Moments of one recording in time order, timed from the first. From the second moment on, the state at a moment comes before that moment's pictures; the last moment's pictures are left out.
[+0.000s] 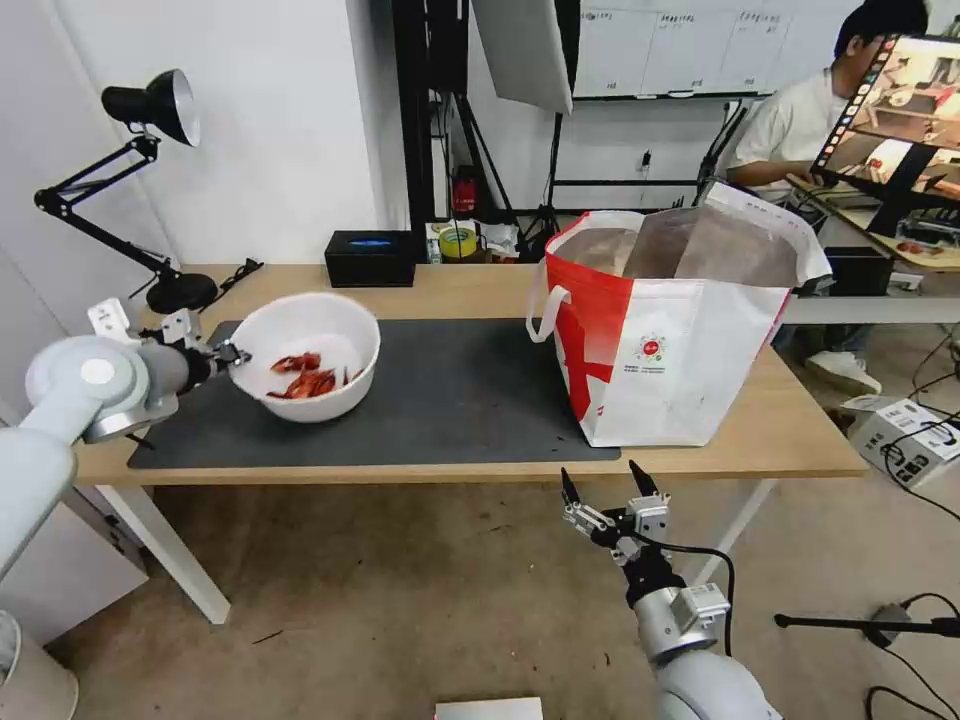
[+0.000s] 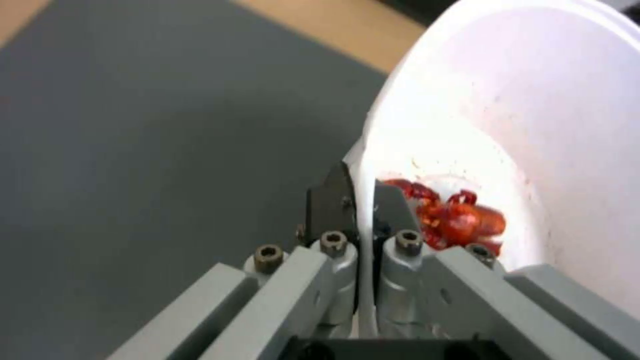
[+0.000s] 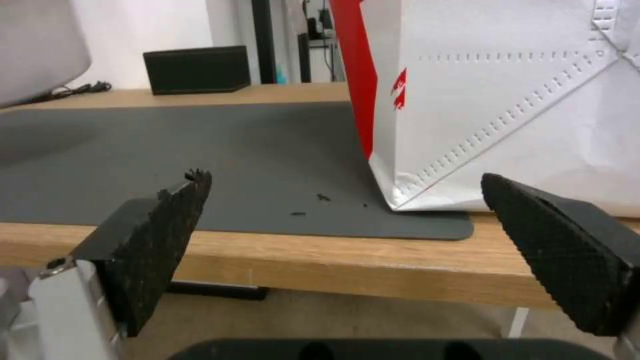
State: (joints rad) left arm 0.60 -0.62 -0.23 -1.72 -1.76 0.62 -0.66; right arm -1.48 1.04 0.15 2.05 0.34 0.15 0.35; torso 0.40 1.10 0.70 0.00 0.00
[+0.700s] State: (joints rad) left arm 0.12 -0.77 0.08 -1.74 -1.87 0.57 -0.74; right arm -1.48 1.04 0.15 2.05 0.34 0.15 0.35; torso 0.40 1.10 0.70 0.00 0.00
